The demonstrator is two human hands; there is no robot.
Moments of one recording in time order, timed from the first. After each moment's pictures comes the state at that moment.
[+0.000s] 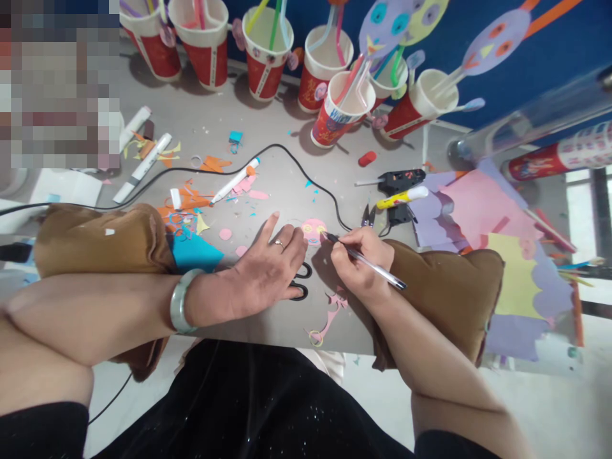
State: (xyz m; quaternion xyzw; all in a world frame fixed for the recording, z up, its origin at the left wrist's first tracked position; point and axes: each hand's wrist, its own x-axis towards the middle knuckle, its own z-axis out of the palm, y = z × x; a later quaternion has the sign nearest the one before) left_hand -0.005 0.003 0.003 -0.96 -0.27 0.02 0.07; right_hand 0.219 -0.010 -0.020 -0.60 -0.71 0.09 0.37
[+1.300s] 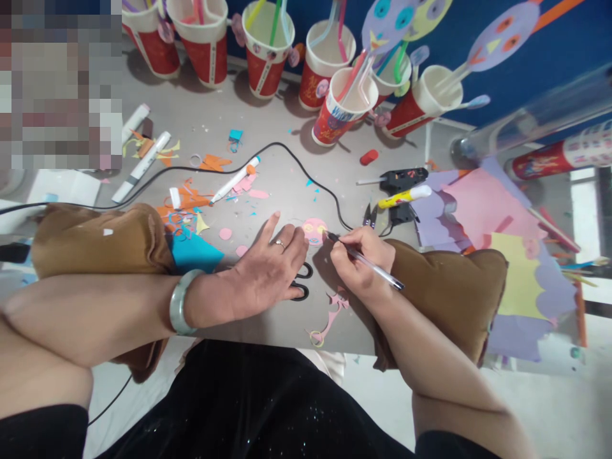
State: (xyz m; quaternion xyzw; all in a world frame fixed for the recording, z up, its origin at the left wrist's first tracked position) left_hand -0.003 0.004 0.002 -0.96 -0.28 0.02 0.04; right_hand 0.218 -0.010 -0.017 -0.58 -0.72 0.09 0.38
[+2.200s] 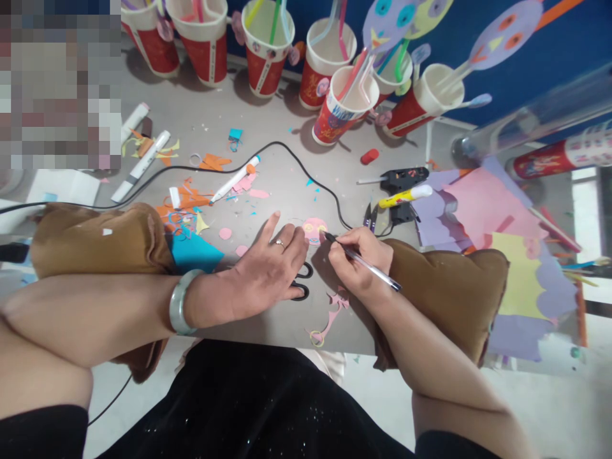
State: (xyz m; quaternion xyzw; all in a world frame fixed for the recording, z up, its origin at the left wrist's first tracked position) left_hand -0.002 0.004 0.005 -0.96 -0.27 0.02 0.04; right_hand 0.217 -0.012 -0.016 -0.59 -0.72 0.09 0.34
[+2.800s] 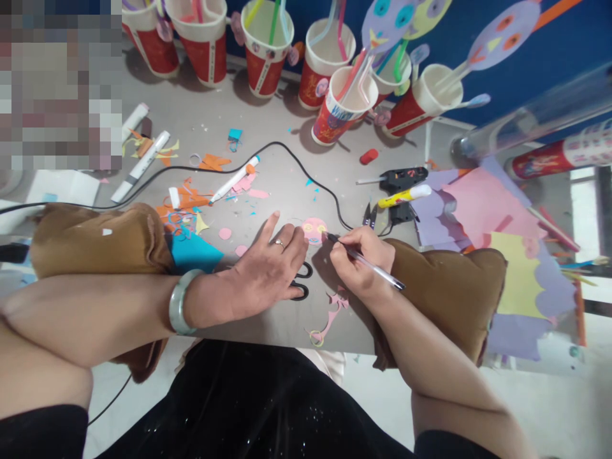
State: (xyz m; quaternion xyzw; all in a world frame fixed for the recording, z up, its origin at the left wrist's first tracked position) left_hand -0.002 0.004 0.008 -0.96 -0.27 0.03 0.05; right_hand 0.219 -0.011 -0.017 -0.59 -0.71 0.10 0.36
